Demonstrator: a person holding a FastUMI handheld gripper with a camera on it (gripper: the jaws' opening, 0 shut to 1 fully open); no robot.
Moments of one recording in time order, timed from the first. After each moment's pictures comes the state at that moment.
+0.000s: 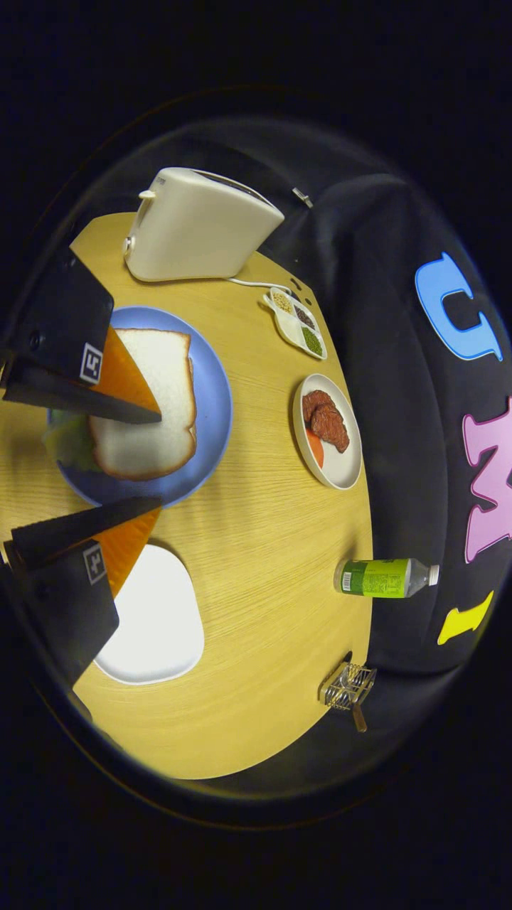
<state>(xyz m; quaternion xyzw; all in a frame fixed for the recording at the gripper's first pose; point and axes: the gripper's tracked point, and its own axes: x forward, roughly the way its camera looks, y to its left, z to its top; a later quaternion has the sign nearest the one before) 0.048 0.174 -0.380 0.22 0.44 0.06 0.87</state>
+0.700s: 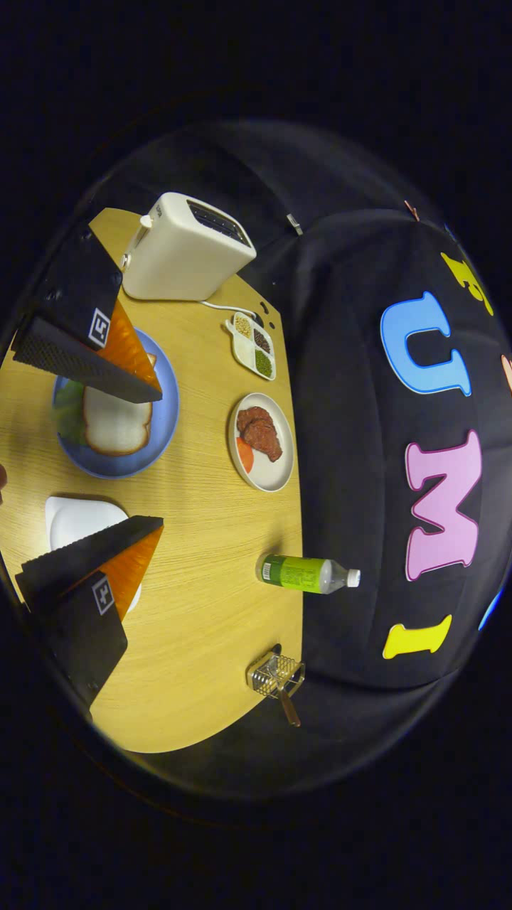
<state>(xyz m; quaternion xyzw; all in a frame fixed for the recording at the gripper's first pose) 0.062 0.118 -0.289 0.18 0.33 0.08 0.92</state>
